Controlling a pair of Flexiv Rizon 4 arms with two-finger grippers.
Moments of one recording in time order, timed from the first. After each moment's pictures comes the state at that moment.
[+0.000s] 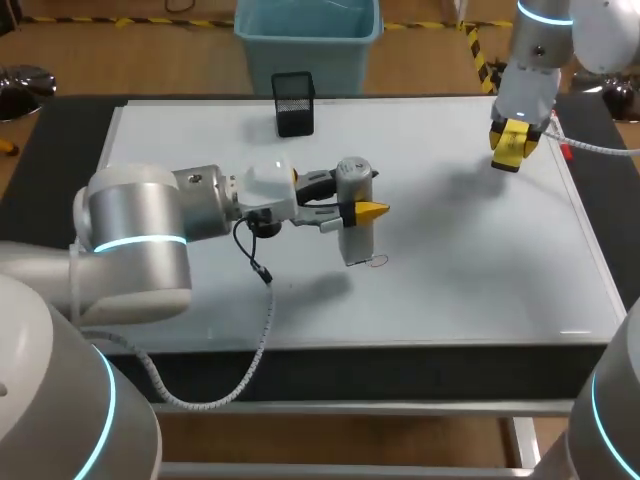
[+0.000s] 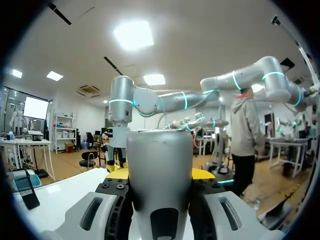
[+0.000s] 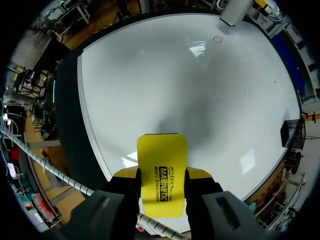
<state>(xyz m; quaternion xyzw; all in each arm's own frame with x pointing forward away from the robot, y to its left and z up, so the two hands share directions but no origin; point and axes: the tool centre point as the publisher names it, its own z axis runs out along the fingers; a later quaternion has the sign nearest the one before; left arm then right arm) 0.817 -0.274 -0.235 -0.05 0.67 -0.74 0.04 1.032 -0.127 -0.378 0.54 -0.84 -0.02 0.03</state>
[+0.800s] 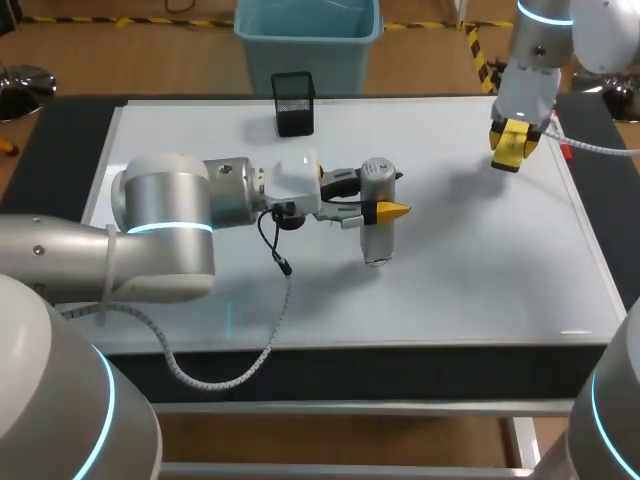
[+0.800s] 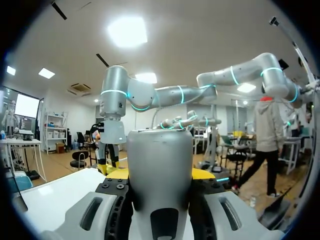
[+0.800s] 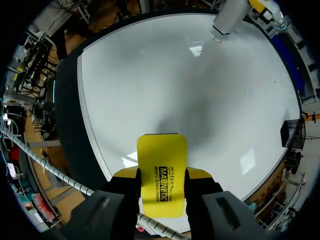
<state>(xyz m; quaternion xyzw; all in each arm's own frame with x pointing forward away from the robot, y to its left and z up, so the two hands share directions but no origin) 0.832 -0.308 -0.255 -0.02 0.67 -0.74 0.01 1.032 -0.127 -0.378 0.54 -0.84 -0.02 0.03</state>
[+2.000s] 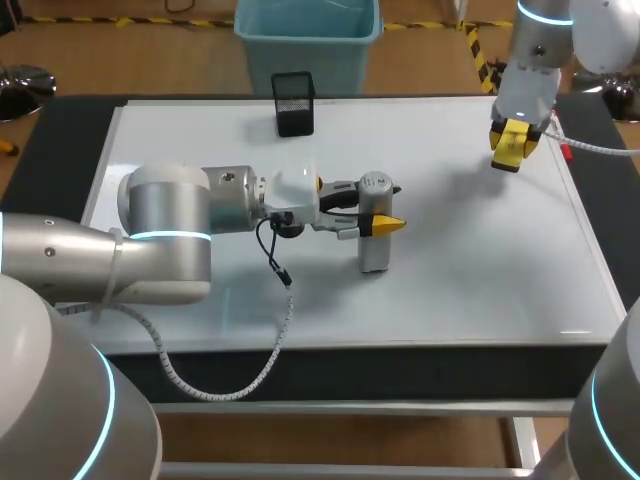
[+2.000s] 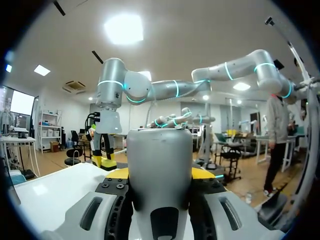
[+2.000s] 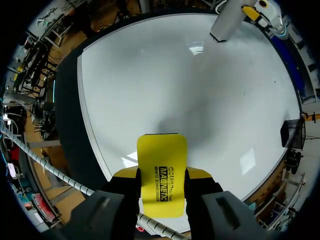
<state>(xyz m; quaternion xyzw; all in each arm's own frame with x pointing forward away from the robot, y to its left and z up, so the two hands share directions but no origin) 0.831 -0.307 -0.285 0.00 0.67 -0.74 -0.01 1.032 -0.127 -0.378 0.54 -0.84 -0.02 0.03</state>
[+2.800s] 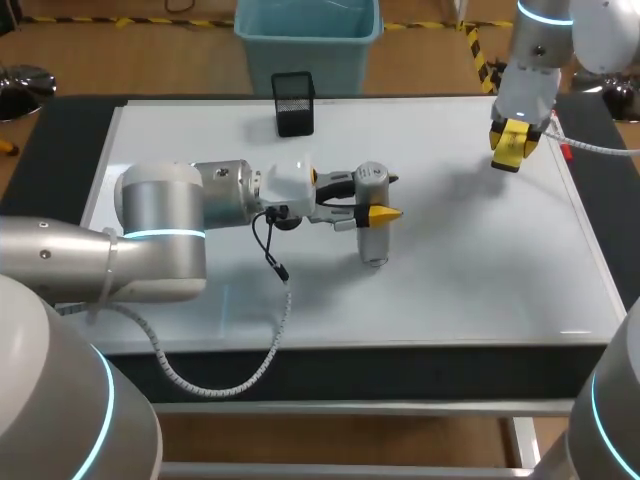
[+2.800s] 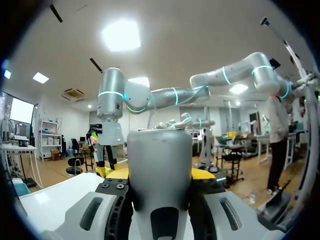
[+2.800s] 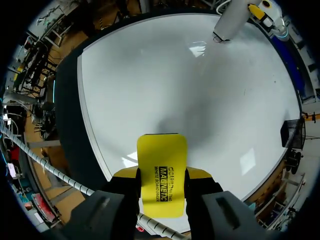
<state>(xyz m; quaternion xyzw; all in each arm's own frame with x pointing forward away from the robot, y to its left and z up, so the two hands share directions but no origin) 0.839 -0.300 -0.261 0.02 0.65 -0.76 0.01 1.032 -0.127 -0.378 0.54 -0.84 -0.02 0.03</state>
